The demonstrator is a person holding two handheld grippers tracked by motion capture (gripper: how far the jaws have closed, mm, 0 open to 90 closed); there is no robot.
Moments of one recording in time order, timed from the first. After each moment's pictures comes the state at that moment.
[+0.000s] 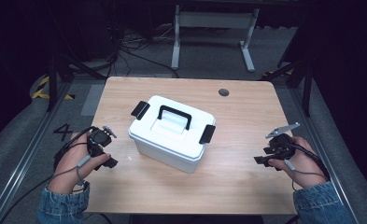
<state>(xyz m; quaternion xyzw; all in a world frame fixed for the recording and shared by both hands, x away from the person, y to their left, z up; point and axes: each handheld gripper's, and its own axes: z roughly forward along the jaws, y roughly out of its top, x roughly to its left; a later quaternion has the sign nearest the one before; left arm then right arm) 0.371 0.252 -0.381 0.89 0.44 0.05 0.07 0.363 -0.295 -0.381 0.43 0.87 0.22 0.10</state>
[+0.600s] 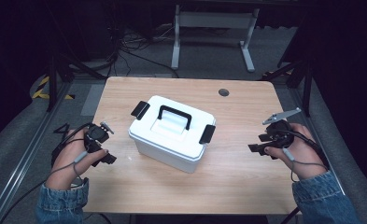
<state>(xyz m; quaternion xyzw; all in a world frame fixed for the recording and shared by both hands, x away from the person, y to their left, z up) 0.378 0.259 -0.373 0.88 0.45 0.04 0.09 0.371 -0.268 -0.329 0.41 0.87 0.26 0.11</state>
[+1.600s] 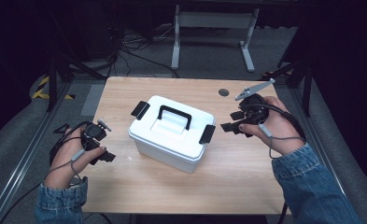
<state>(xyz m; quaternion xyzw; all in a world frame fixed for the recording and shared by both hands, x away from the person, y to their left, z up) 0.380 0.267 -0.373 0.88 0.46 0.04 0.11 0.400 -0.186 -0.268 0.33 0.88 0.31 0.10</state>
